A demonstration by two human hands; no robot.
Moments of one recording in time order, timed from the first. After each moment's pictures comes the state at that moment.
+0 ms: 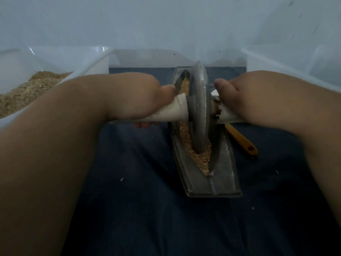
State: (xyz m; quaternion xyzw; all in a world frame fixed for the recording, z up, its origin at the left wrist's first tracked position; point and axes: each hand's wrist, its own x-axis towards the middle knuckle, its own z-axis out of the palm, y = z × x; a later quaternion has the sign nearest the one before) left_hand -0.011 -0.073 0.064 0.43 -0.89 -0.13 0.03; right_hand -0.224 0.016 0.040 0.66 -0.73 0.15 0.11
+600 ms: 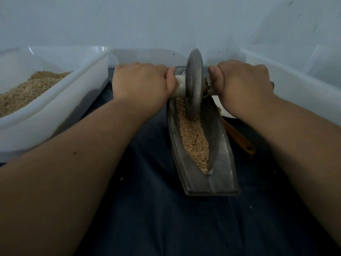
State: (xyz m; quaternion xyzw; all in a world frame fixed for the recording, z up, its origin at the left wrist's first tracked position) left_hand -0.037 -0.094 0.028 0.42 -0.84 0.22 0.27; right_hand -0.232 -0.020 0.023 0.63 -0.70 0.20 0.27
